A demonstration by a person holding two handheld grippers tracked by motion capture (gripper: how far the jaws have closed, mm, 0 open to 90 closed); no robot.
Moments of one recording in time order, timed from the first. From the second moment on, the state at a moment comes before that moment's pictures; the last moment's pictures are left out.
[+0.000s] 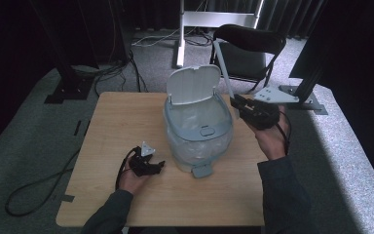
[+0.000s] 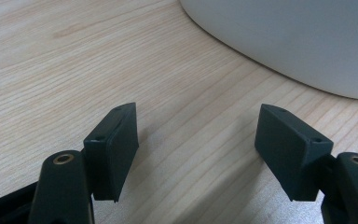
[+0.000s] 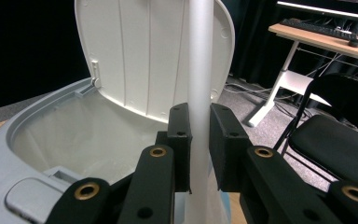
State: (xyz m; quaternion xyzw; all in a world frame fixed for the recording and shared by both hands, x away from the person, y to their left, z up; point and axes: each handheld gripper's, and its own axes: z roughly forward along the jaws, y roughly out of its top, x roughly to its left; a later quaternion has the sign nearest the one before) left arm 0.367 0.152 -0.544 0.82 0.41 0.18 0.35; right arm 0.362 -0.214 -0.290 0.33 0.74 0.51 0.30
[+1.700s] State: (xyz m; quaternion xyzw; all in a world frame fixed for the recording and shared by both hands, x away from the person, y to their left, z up) left arm 0.367 0.152 -0.544 0.82 0.41 0.18 0.35; right arm 0.395 -0.175 -0.296 0.32 0.75 0.51 0.27
